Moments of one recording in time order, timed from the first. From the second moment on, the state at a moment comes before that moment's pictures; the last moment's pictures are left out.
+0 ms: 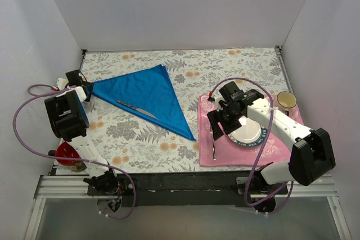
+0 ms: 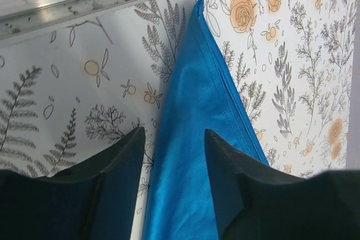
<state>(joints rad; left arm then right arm) 0.38 1.96 1.20 0.00 -0.17 -0.98 0.55 1.38 1.04 -0.98 -0.30 0.05</state>
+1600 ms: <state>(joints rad) 0.02 1.49 0.97 -0.13 -0.22 -0.66 0.55 1.29 1.03 -0.97 -0.33 0.05</state>
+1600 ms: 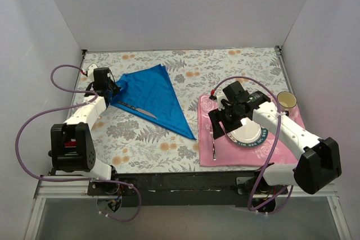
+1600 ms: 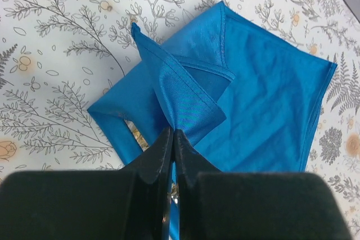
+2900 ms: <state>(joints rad) -0.06 1.30 0.95 -0.22 0.03 -0.70 0.55 1.28 1.02 -0.97 -0.34 0.05</state>
